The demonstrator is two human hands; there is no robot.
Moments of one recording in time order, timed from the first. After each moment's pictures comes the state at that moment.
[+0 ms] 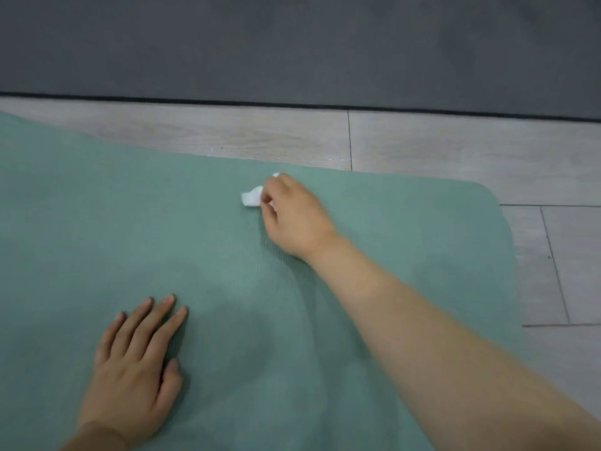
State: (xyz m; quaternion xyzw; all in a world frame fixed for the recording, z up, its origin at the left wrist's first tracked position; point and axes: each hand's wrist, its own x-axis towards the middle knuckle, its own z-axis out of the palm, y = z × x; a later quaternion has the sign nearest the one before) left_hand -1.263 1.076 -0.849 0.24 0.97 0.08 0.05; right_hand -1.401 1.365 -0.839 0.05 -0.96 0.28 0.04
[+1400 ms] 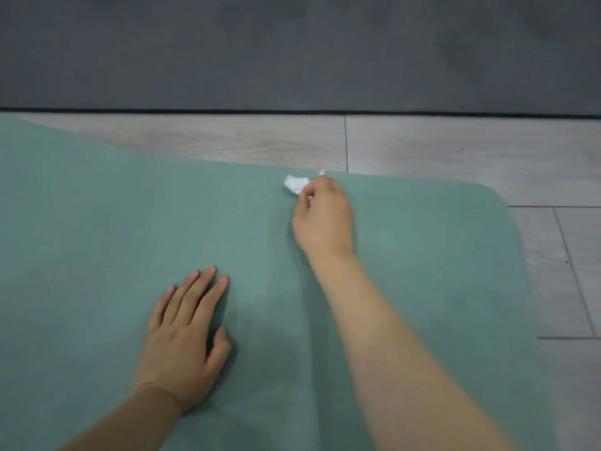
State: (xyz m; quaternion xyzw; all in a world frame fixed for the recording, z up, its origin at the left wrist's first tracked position) left_hand -1.280 1.153 -0.849 0.20 0.97 0.09 0.09; right_hand -1.385 1.389 -0.846 -0.19 -0.92 0.31 0.12
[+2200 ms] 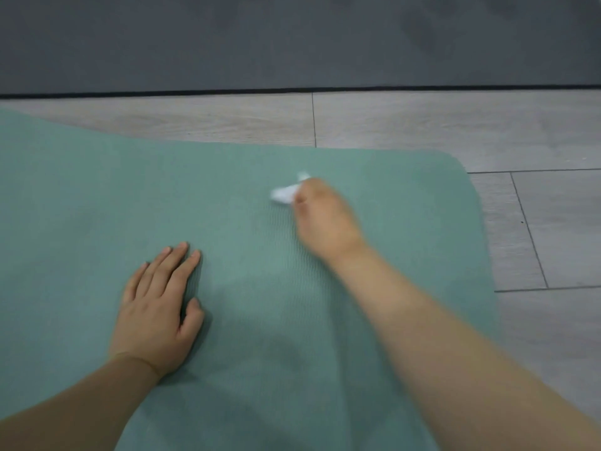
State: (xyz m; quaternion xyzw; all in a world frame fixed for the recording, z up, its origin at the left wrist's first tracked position) left_hand -1.275 1.159 -0.848 0.19 0.98 0.08 0.07; right_hand -1.329 1.440 -0.849 -0.01 -0.96 0.25 0.07
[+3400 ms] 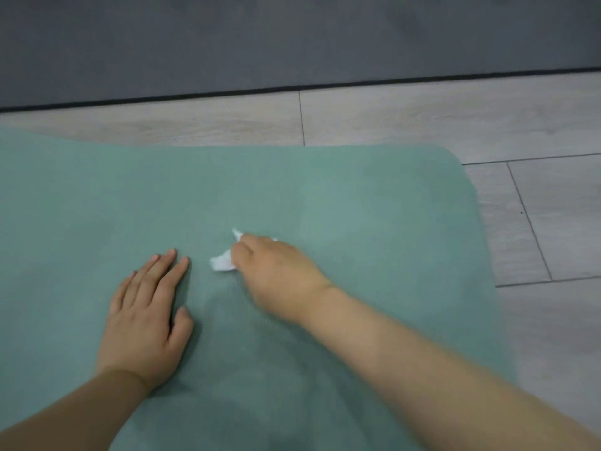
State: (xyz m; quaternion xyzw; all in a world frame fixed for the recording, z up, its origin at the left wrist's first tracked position) left_hand -1.275 1.160 -0.849 0.19 0.98 0.08 0.07; right_hand -1.283 1.389 -0.840 0.19 -0.96 0.22 0.01
